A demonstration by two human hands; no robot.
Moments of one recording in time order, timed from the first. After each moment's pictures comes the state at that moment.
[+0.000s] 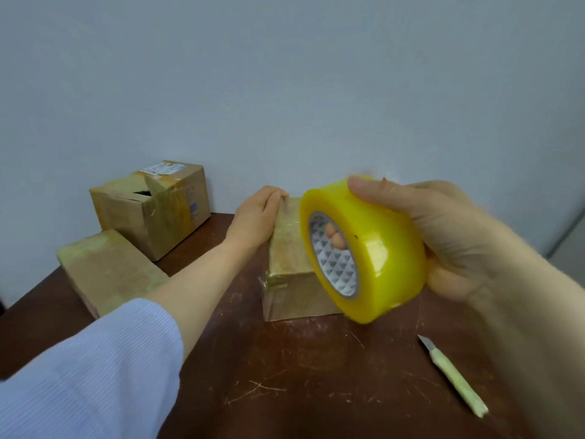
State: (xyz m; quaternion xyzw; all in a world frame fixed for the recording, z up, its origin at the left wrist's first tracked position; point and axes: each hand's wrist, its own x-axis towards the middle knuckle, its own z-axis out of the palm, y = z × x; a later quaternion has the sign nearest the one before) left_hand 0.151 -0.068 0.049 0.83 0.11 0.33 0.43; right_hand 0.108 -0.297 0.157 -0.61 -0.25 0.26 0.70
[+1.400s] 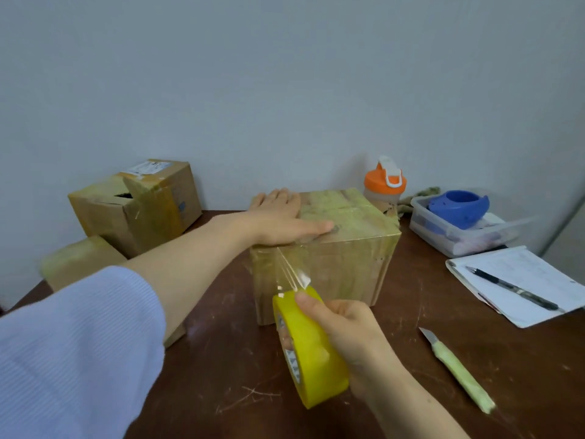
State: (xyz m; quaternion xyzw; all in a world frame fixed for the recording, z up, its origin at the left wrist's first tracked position) left_hand 0.169 -0.099 0.078 0.99 0.13 -0.01 0.09; right_hand 0.115 -0.273 0.012 -0.62 -0.10 0.34 0.70
